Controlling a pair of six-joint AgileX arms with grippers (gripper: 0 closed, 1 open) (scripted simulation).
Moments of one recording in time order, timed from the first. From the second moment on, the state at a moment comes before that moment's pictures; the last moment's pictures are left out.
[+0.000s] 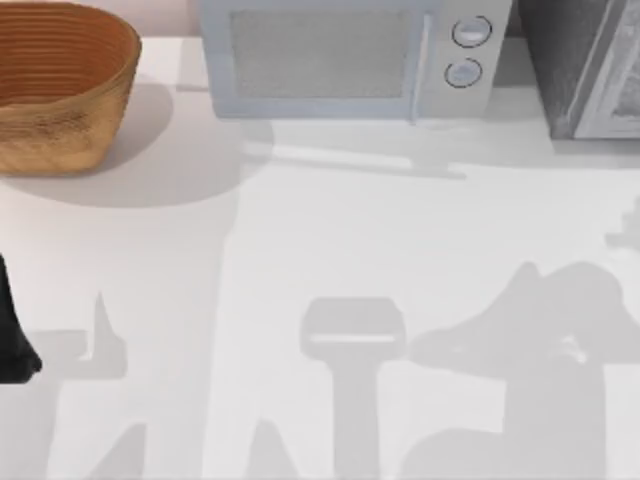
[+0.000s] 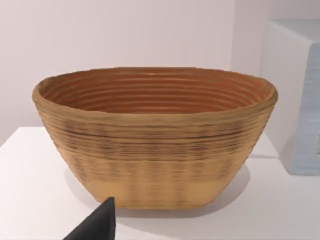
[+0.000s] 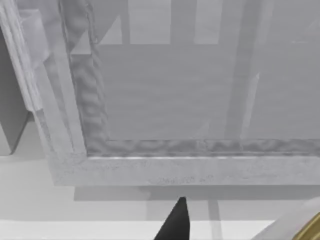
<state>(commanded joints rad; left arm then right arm) 0.00 0.00 0.00 0.00 0.00 0.00 -0.24 1.26 0.50 0.46 -0.21 -0.05</state>
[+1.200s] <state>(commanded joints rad) 0.00 0.00 0.00 0.00 0.00 0.00 -0.04 0.19 0.08 0.08 -0.04 -0.01</state>
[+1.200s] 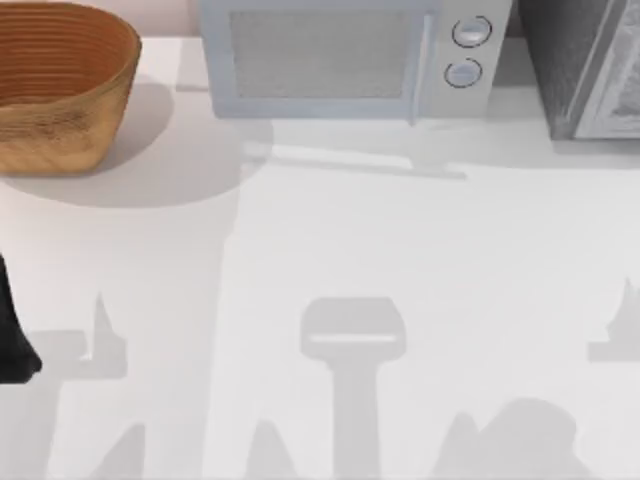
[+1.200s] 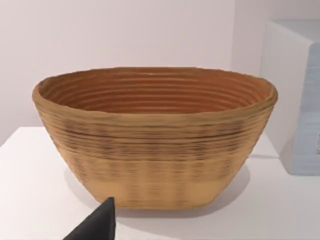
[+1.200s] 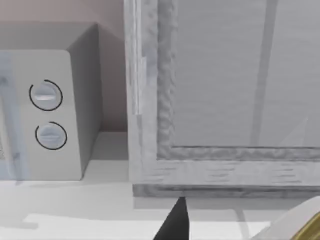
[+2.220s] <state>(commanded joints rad) 0.00 0.00 0.00 0.00 0.00 0.00 0.02 0.17 0.20 -0.06 0.03 0.00</state>
